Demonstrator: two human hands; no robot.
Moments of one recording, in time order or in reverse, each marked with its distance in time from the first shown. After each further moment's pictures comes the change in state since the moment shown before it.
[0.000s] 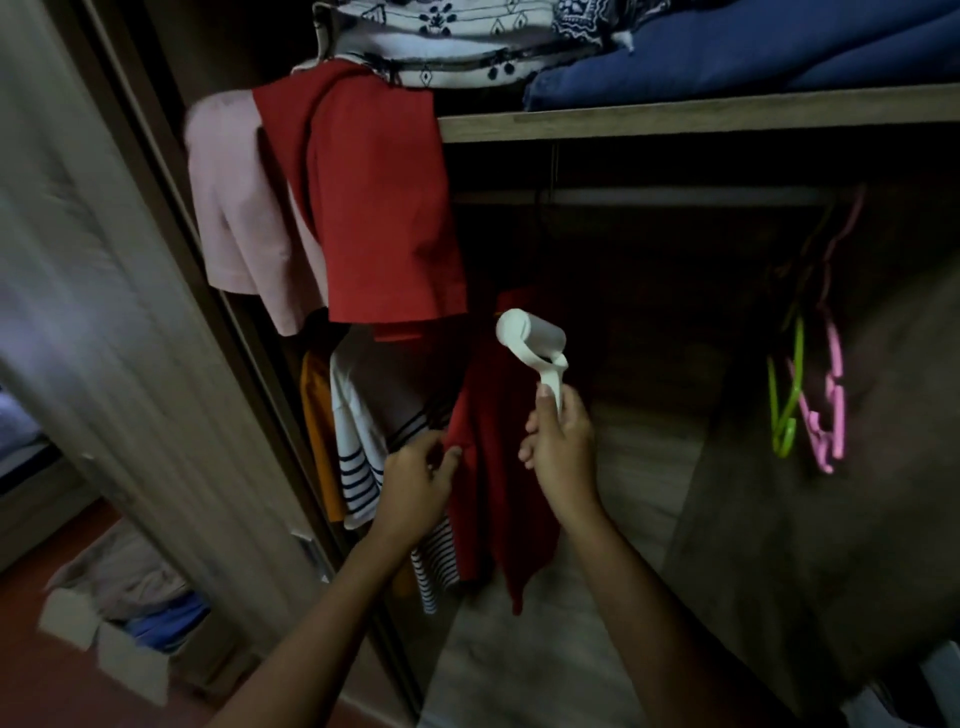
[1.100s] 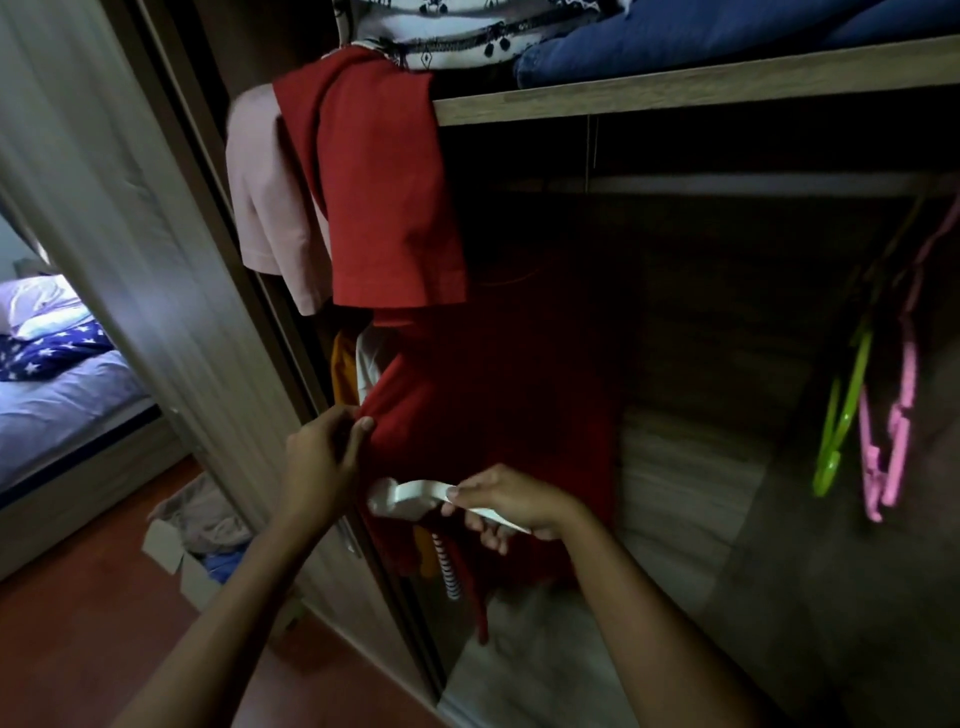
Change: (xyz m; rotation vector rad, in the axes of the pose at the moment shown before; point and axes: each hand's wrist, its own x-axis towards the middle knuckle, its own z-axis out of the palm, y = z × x) left_hand -0.019 0.003 -0.080 0.226 0.259 -0.128; right_hand 0.013 0.062 0.013 -0.199 -1.153 0.432
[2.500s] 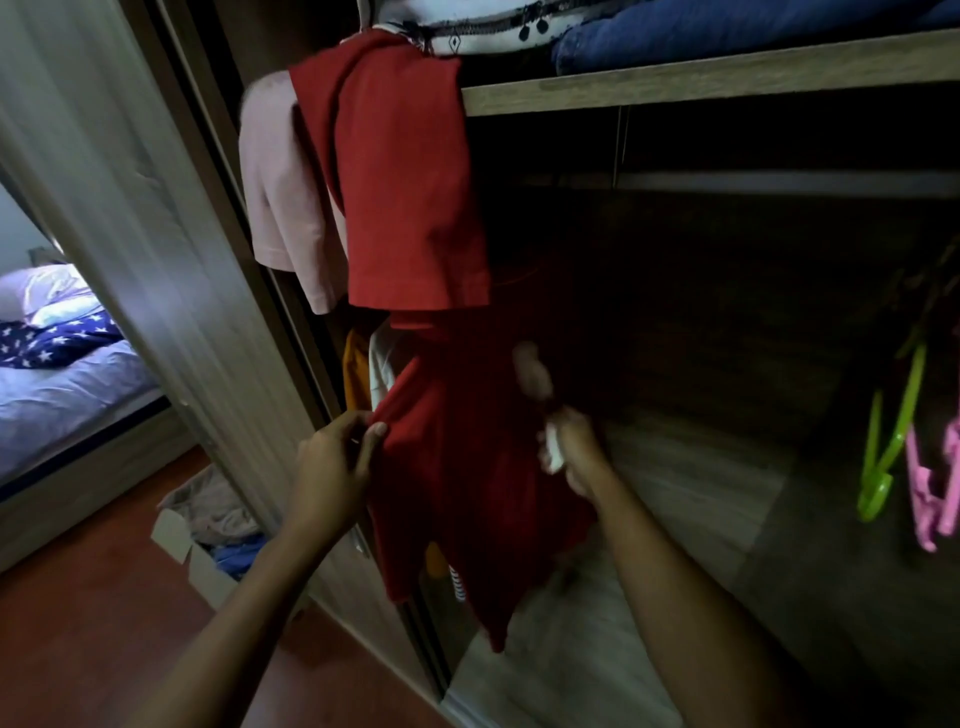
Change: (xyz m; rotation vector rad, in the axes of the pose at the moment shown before) left_hand -0.002 0.000 0.001 0.002 -0.026 -0.019; right_hand 0.065 0.027 -0.082 0.446 0.713 -0.073
